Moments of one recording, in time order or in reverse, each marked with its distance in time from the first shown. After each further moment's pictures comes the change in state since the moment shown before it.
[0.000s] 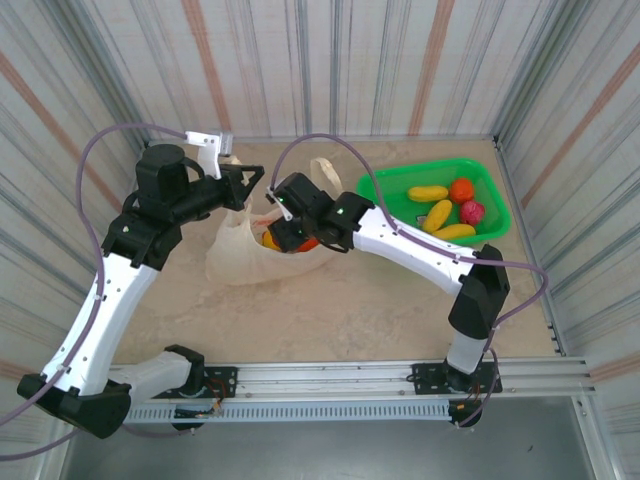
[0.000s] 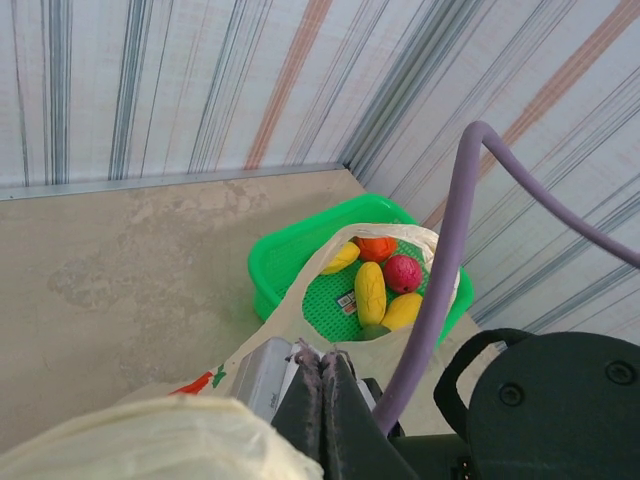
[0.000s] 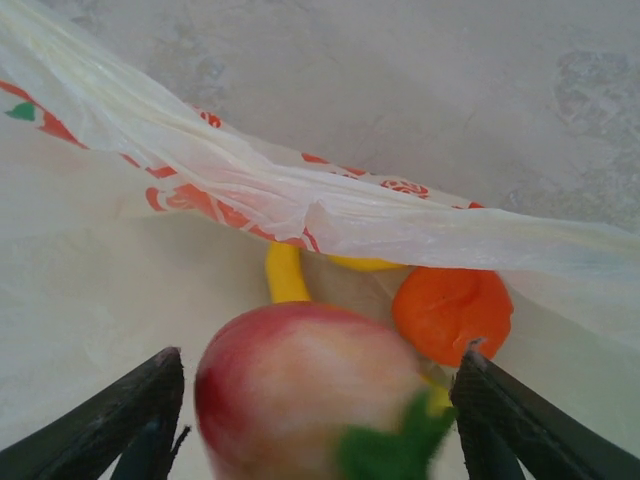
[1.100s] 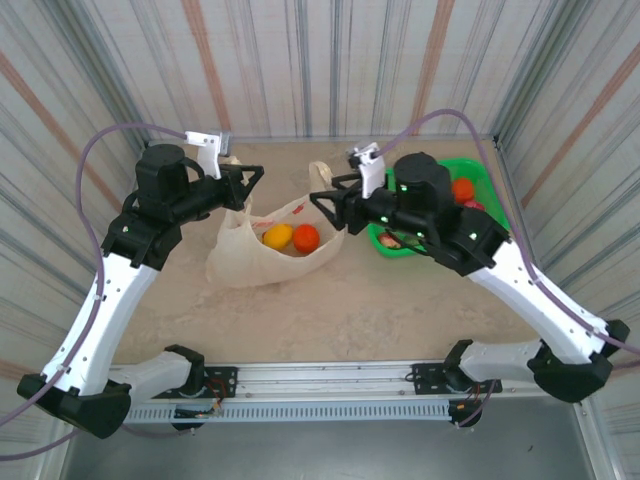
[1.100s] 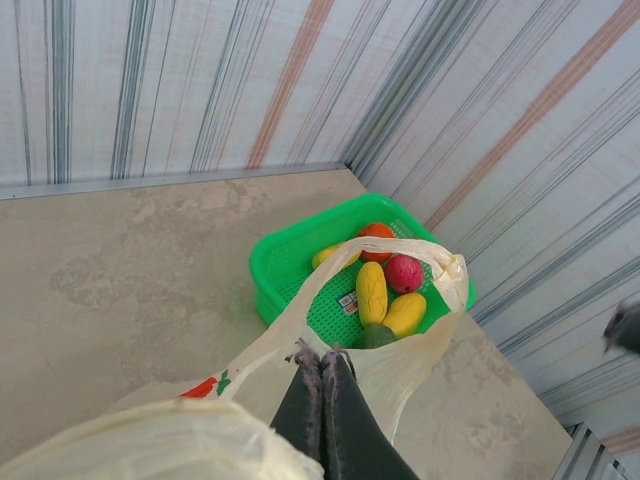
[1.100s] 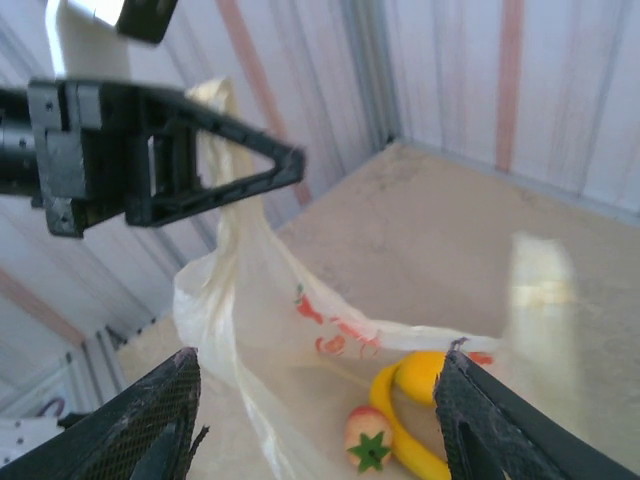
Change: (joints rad) left arm 0.000 0.000 0.002 -0.003 -0.002 0.000; right arm -0.131 -0.595 -0.200 0.205 -0.209 0.046
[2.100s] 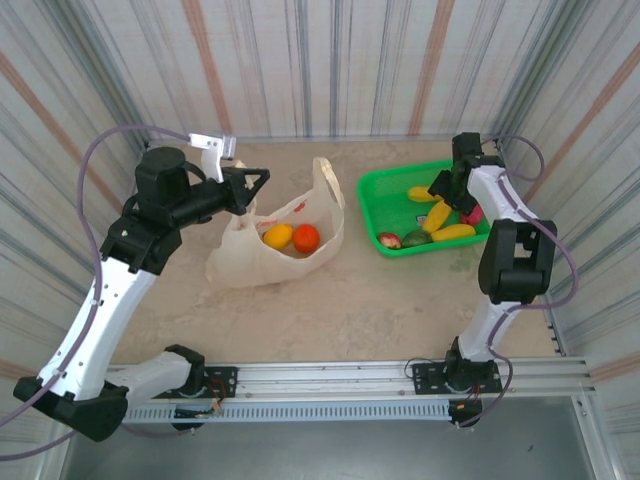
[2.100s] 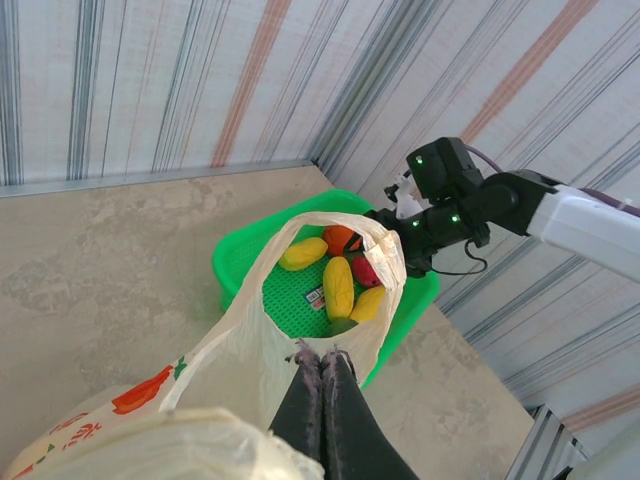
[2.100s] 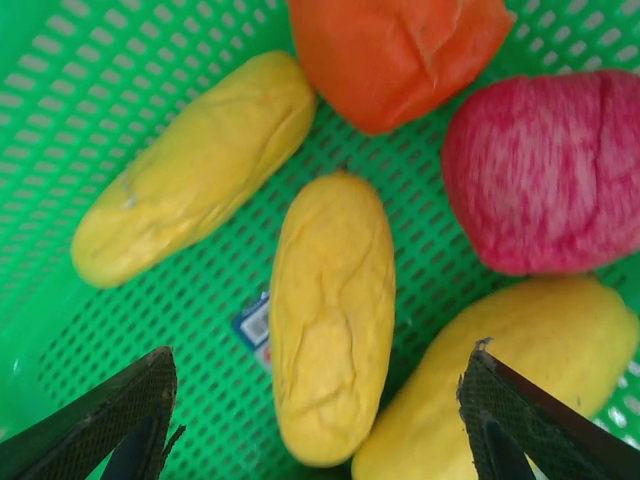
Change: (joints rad) left arm -0.034 -0.020 0.000 0.008 0.033 -0.021; right arm -0.866 0.677 0.019 -0.269 0.158 0.320
